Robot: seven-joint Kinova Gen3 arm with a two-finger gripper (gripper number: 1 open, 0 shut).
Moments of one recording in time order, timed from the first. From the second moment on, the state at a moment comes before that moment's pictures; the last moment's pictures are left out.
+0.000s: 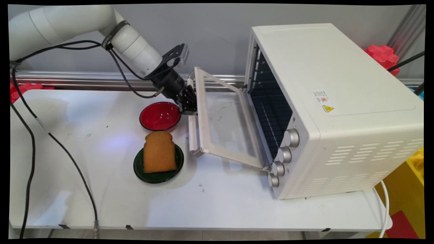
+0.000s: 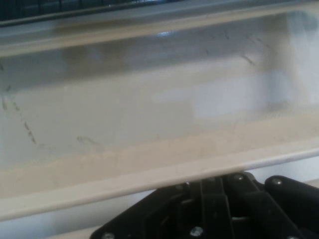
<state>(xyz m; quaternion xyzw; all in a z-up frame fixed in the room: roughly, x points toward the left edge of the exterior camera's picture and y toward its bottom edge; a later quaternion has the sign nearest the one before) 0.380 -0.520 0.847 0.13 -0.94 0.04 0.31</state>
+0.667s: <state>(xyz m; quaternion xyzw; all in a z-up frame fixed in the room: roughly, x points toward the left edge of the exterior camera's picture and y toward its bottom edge) 0.395 -0.514 0.829 0.12 -0.94 0.03 0.31</state>
